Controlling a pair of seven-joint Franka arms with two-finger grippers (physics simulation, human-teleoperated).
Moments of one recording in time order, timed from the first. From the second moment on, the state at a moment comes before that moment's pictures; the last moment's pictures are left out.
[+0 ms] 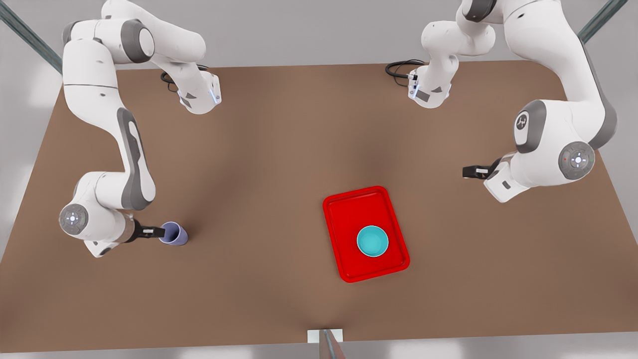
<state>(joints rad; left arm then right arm) -0.14 0.27 0.07 -1.45 -0.07 1.41 0.03 -0.12 0.52 0.07 -1.62 -0.02 2.03 -0.01</state>
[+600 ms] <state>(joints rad) -0.14 0.29 0.08 -1.45 -0.07 1.42 0.04 -0.13 0.59 0.06 -1.66 -0.02 2.06 -0.01</state>
